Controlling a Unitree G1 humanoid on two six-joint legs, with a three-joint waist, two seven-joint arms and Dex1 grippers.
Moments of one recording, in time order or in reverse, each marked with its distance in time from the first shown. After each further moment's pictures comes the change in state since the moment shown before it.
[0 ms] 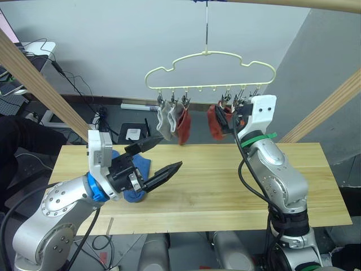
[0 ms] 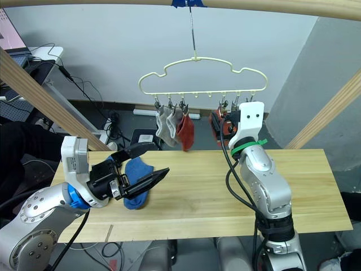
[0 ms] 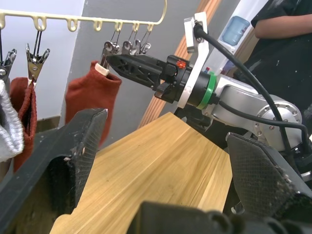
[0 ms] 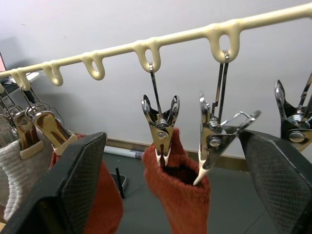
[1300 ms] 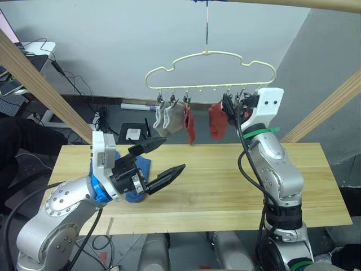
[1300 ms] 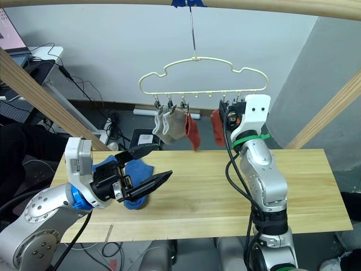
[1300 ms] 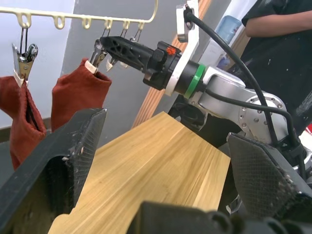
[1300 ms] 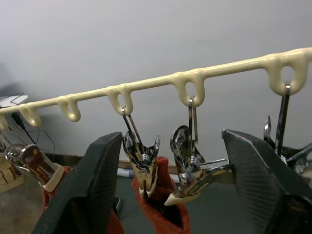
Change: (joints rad) left arm -0.001 0.008 -0.036 0.008 0.003 -0.026 -0.010; right arm -0.035 0.066 -0.069 0.033 -0.055 -0.050 0.029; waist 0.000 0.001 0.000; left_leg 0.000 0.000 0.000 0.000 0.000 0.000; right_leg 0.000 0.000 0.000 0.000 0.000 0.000
